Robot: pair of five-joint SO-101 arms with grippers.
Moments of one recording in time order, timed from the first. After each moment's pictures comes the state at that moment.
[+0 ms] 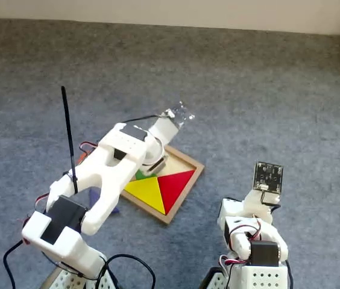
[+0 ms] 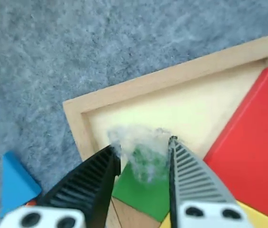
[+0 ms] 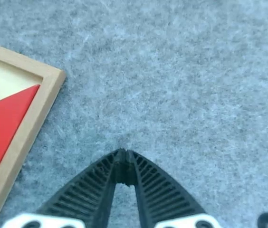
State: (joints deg) left arm 18.2 6.1 29.3 48.1 -20.4; right arm -5.0 -104.4 95.8 68.5 -6.5
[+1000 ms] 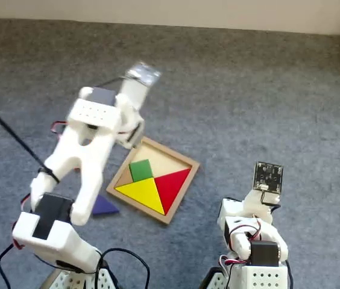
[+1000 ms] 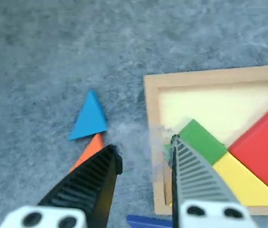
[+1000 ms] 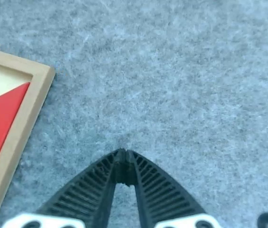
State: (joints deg) left arm 6.7 6.1 7.5 73.5 -12.5; right arm -5.0 -104.4 95.8 68.5 -6.5
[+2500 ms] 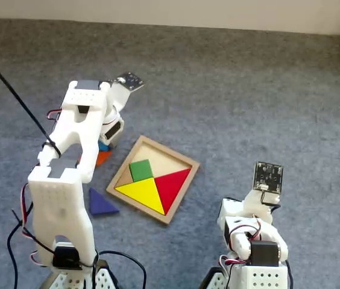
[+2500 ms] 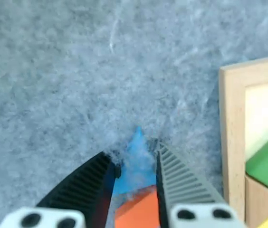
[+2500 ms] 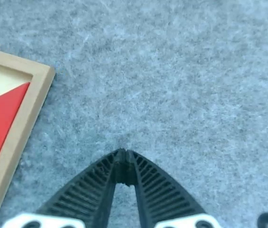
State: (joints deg) left arm -4.9 35.2 -12.4 77.2 -30.9; right arm -5.0 -104.4 95.8 68.5 -6.5
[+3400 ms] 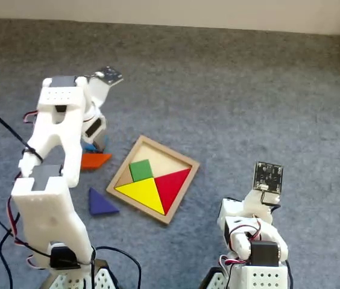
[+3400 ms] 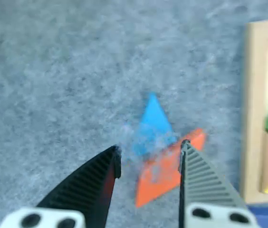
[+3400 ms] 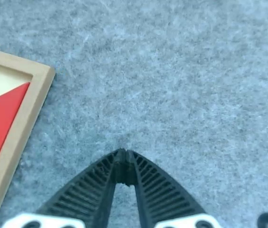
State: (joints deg) left arm -10.0 26.9 -8.3 79.6 -33.4; right arm -5.0 -104.4 95.8 68.5 -6.5
